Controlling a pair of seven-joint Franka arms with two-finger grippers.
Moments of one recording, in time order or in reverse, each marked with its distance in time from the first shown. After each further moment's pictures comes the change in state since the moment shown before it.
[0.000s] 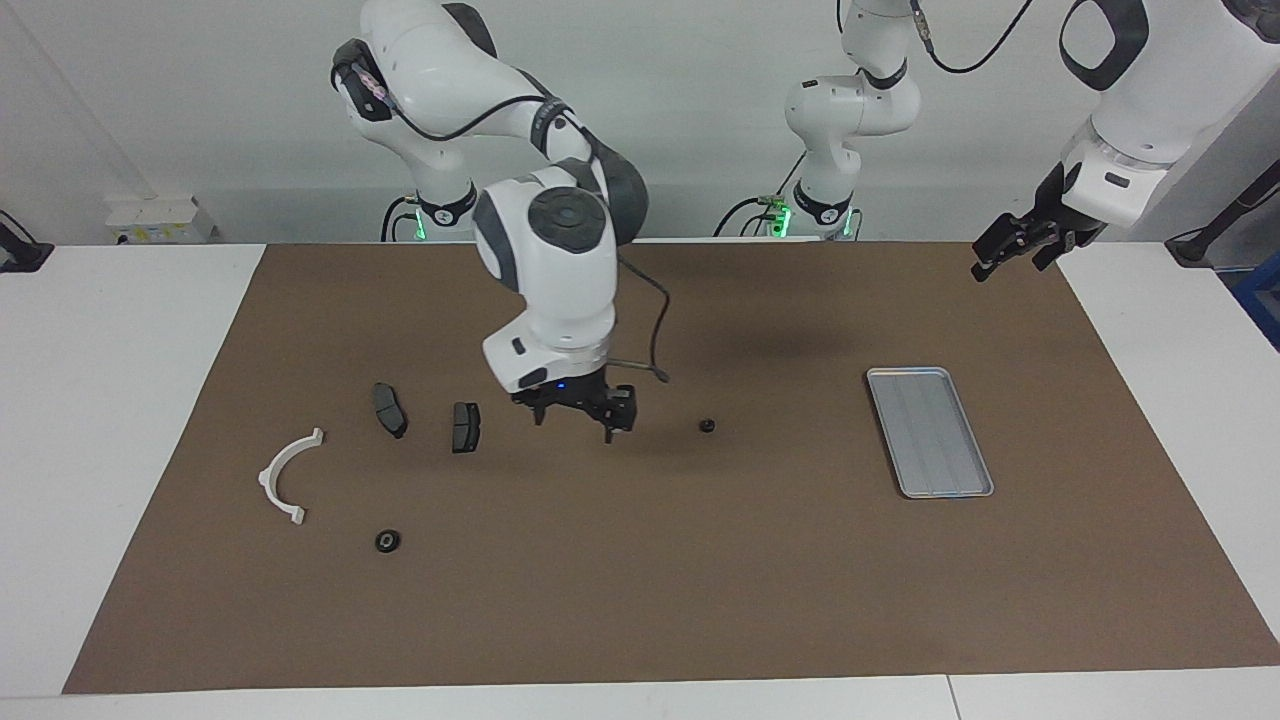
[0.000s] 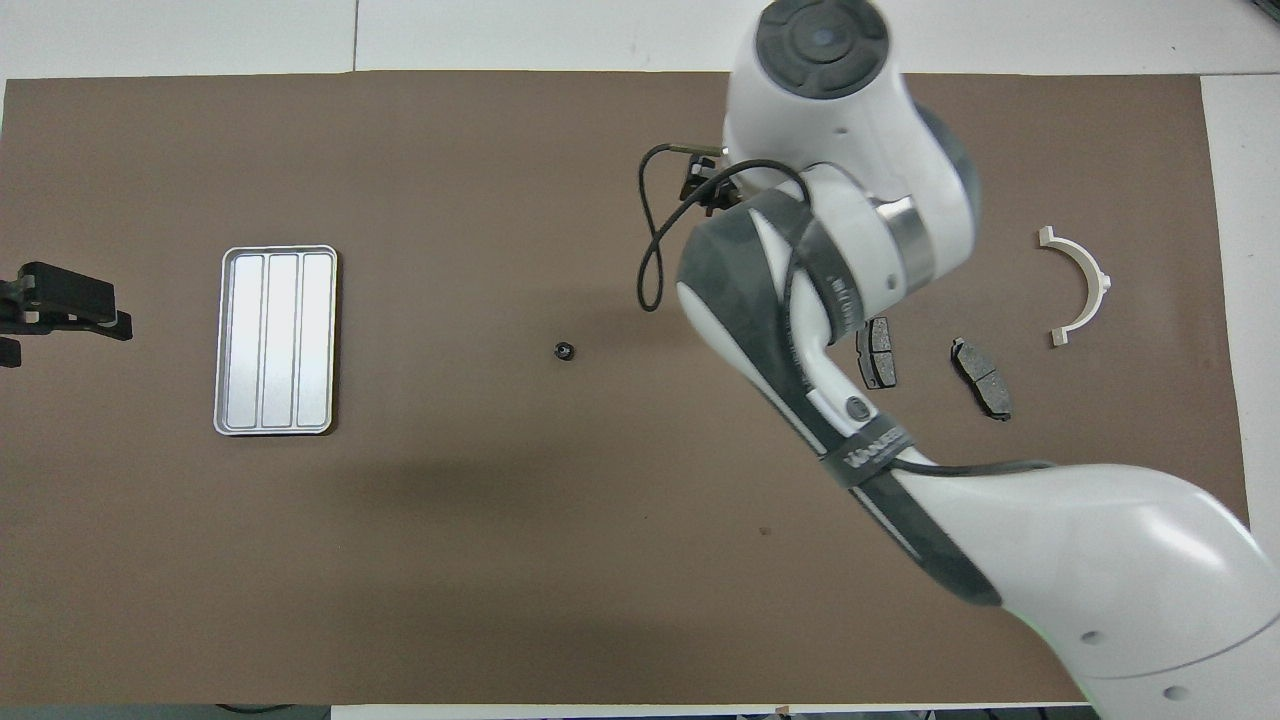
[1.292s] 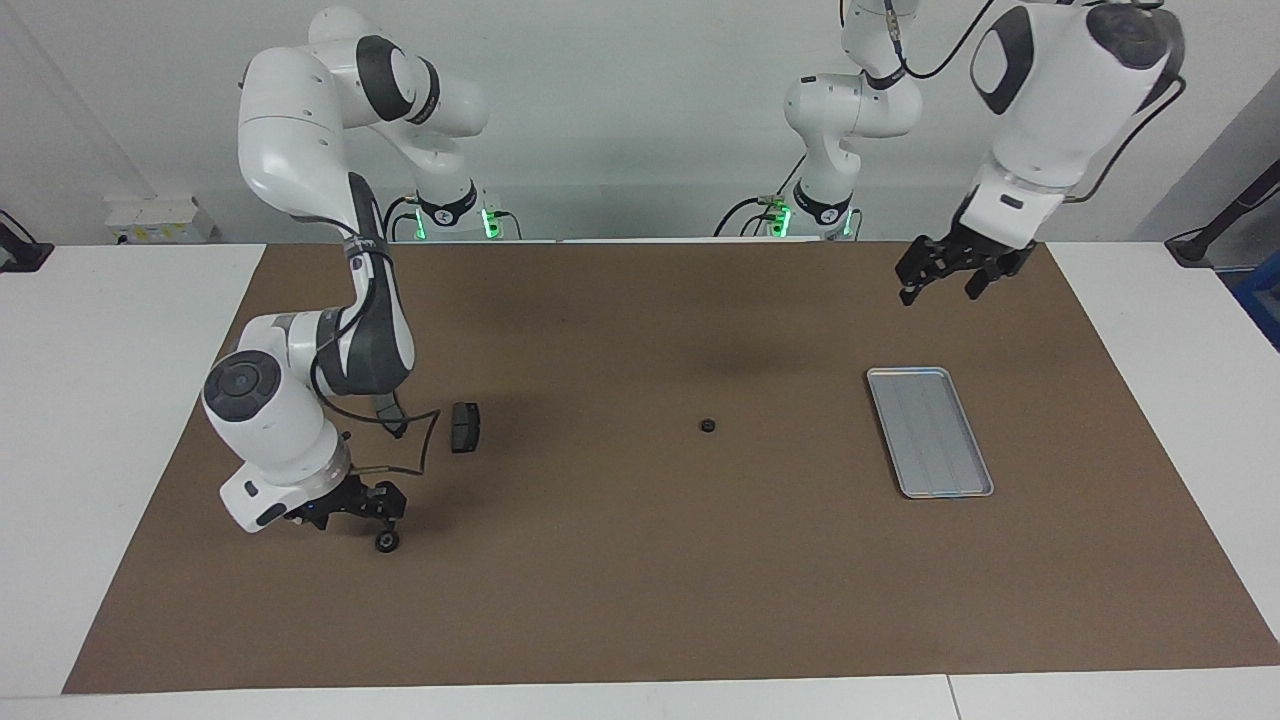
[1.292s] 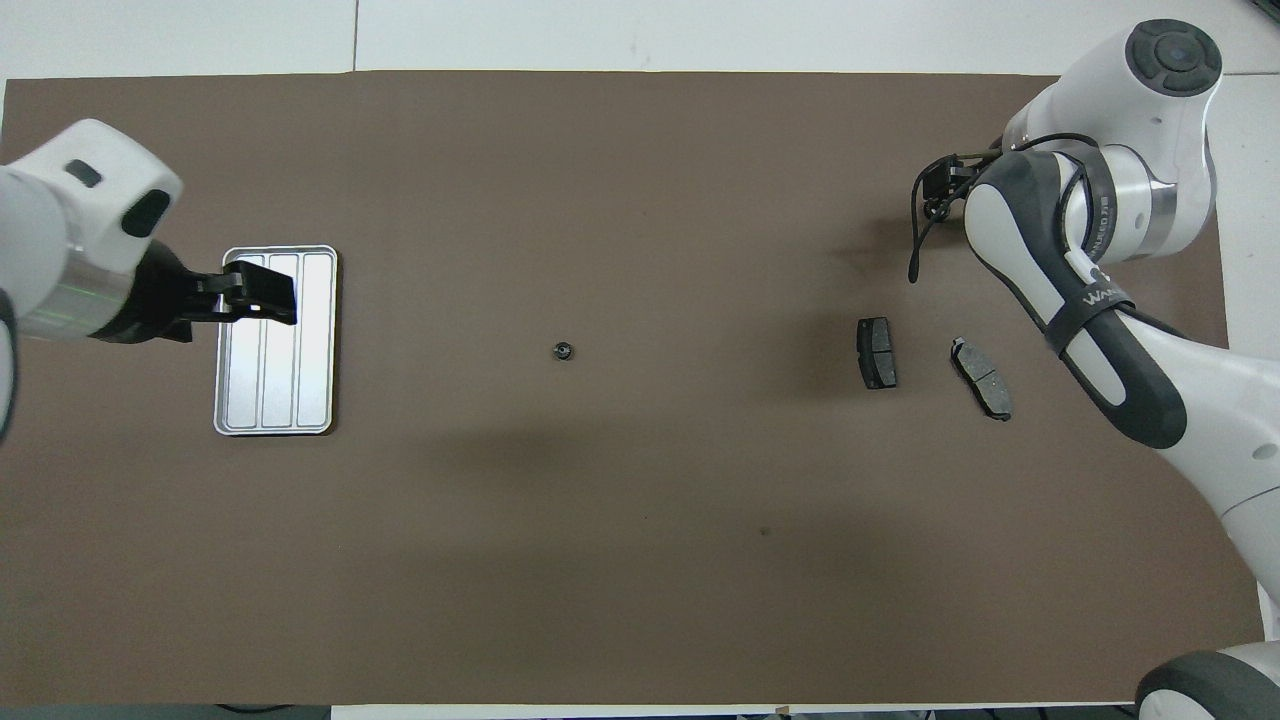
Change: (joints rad) left arm -0.221 -0.011 -0.021 -0.145 0.000 0.222 -0.159; right arm -0.379 0.111 0.005 -0.235 0.009 0.350 -0.482
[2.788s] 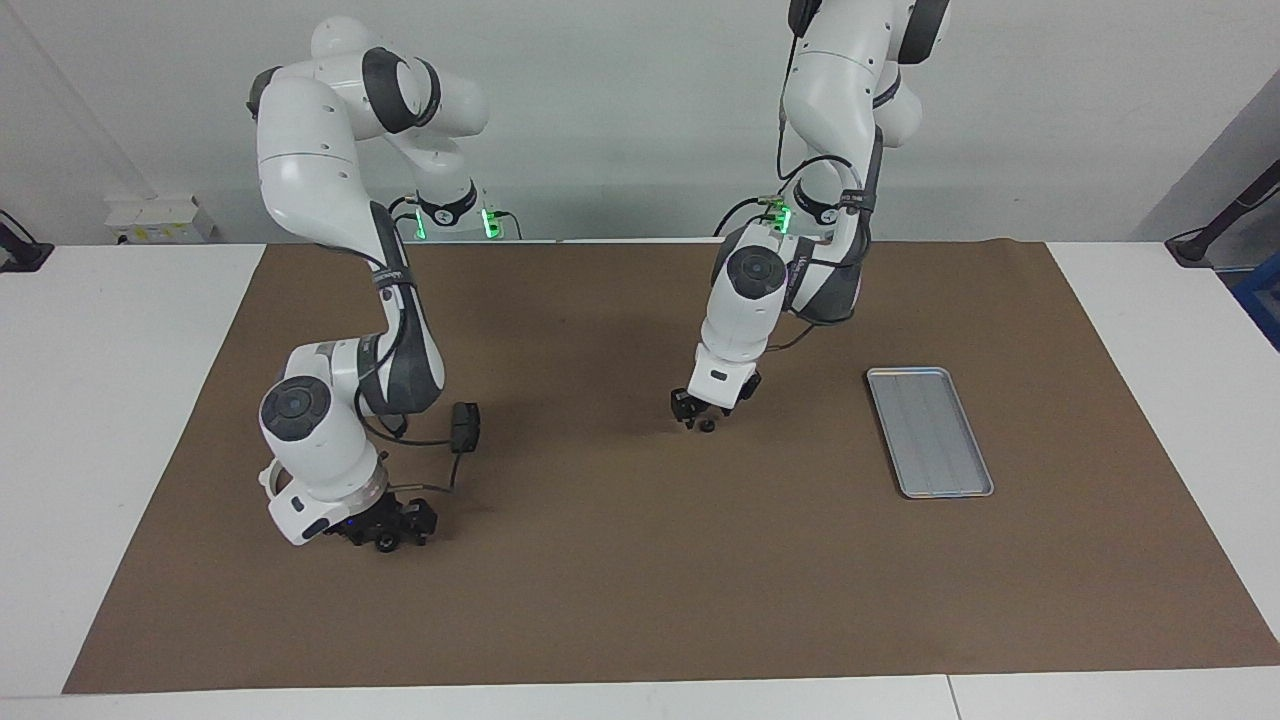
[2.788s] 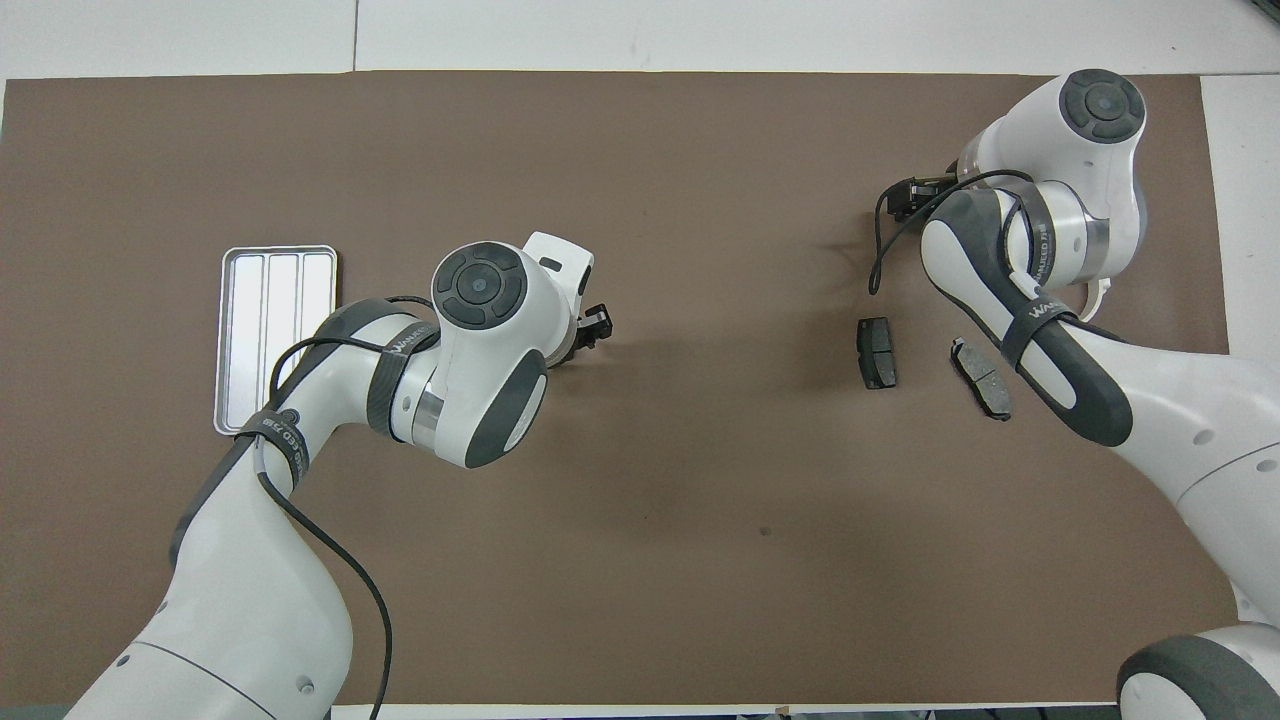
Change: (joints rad) left arm -0.346 0.418 0.000 -0.103 -0.053 0.548 -0.516; right arm 0.015 0.036 -0.002 -0.077 -0.014 0.155 0.027
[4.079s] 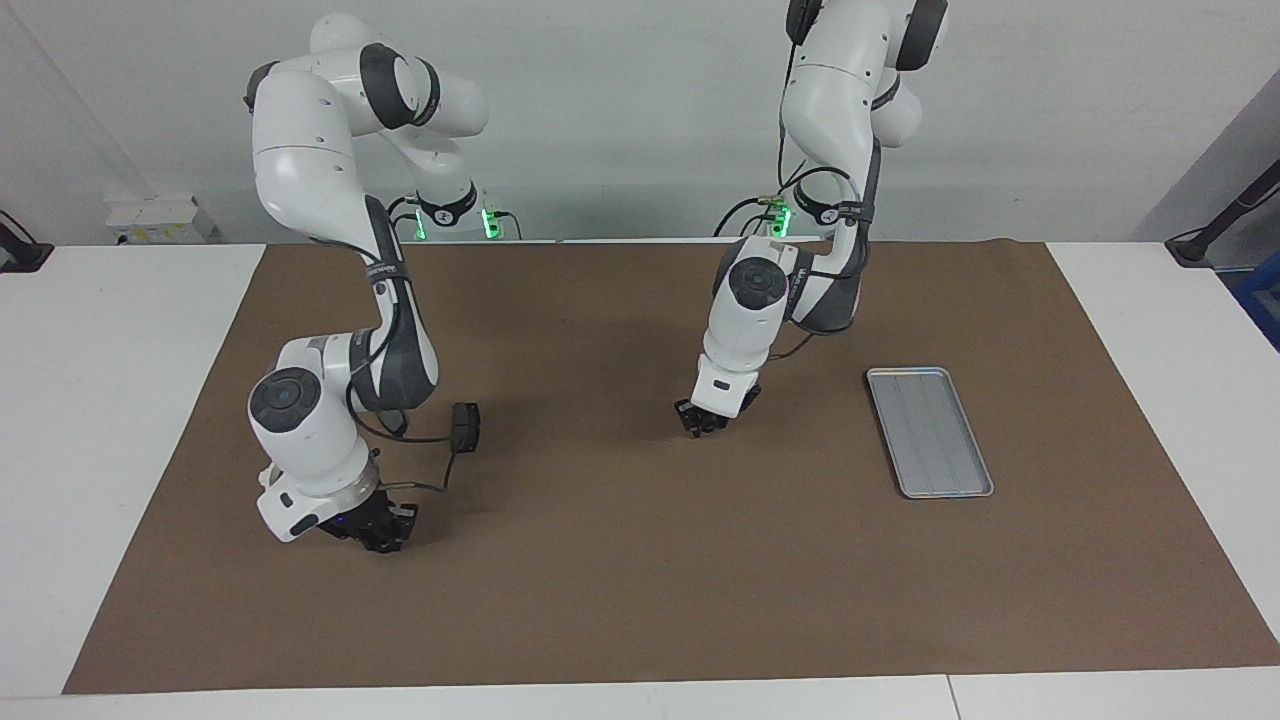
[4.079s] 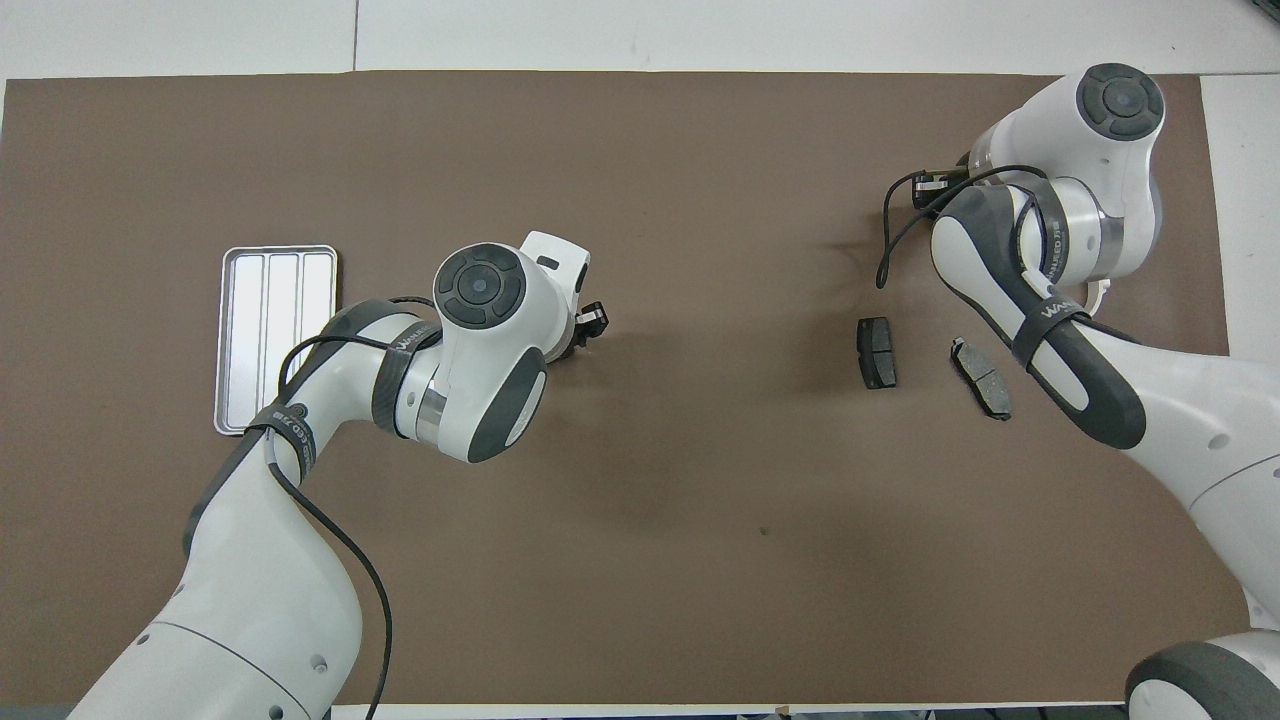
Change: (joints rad) left arm 0.000 0.028 0.008 -0.001 0.000 0.040 -0.005; right arm -0.010 -0.017 0.002 -0.004 0.000 0.008 0.002
